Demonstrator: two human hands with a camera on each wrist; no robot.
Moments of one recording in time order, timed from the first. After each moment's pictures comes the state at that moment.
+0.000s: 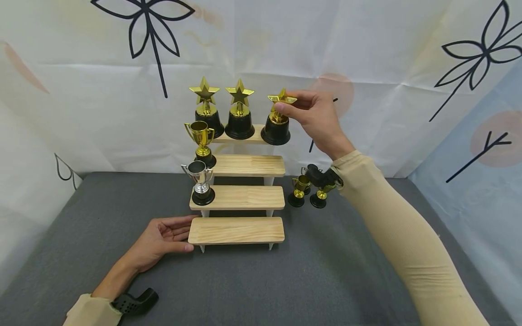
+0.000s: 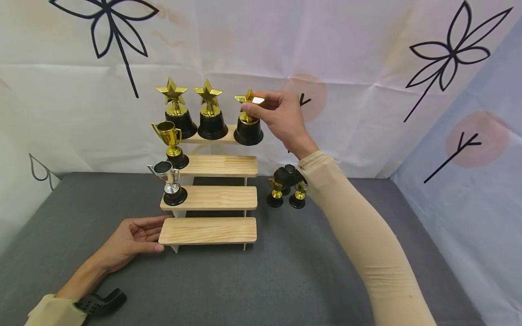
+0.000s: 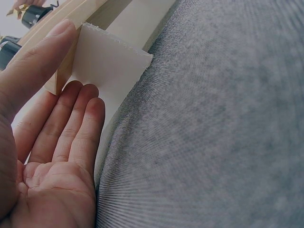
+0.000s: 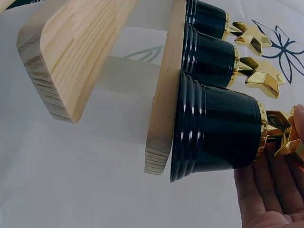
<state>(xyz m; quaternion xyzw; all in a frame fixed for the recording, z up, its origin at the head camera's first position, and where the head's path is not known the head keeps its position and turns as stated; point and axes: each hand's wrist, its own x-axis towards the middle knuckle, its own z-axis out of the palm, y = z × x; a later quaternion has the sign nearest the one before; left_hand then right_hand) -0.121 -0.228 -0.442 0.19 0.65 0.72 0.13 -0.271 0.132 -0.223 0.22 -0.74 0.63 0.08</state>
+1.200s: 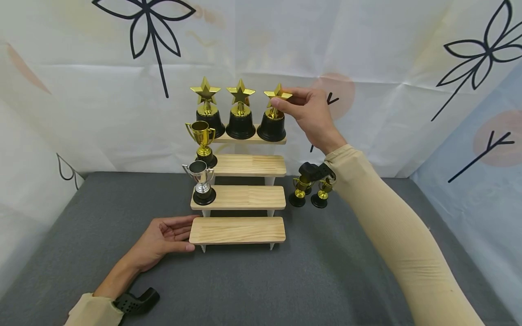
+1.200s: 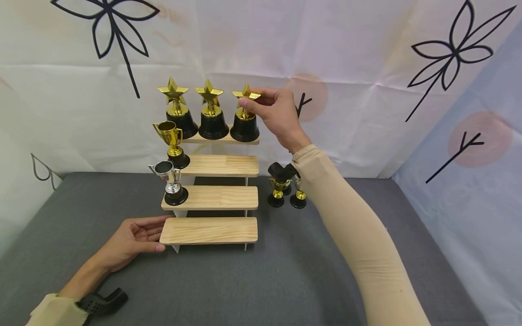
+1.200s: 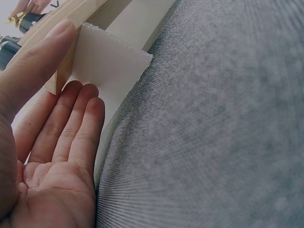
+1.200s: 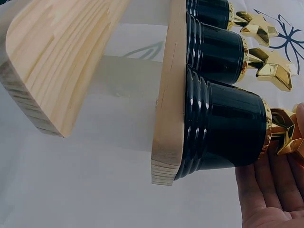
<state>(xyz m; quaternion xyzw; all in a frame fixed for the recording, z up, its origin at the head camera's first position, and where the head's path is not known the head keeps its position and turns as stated) -0.122 -0.228 -0.444 0.21 0.64 0.73 0.13 -0.287 0.121 -0.226 0.21 -0.72 0.66 0.05</state>
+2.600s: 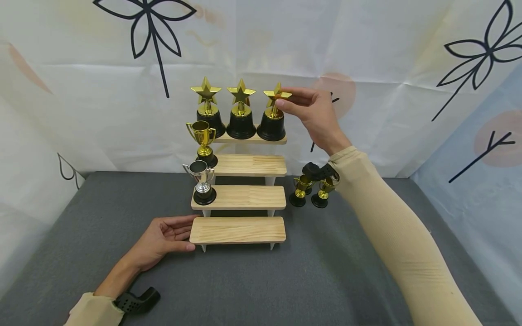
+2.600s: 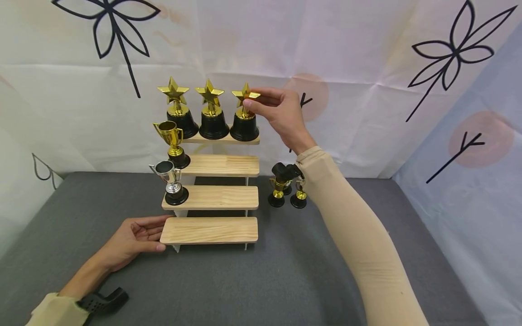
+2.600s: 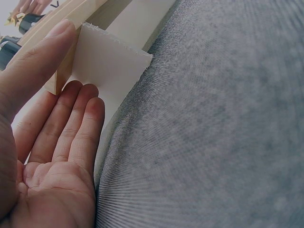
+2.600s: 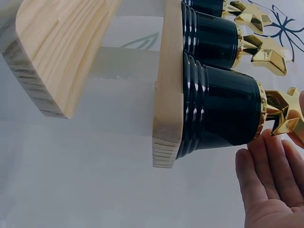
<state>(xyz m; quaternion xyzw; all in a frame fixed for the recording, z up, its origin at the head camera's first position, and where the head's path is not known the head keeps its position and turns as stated) -0.123 -0.230 -0.445 0.20 0.65 0.72 0.13 -0.286 0.131 -0.229 0.23 -0.67 0.71 0.04</state>
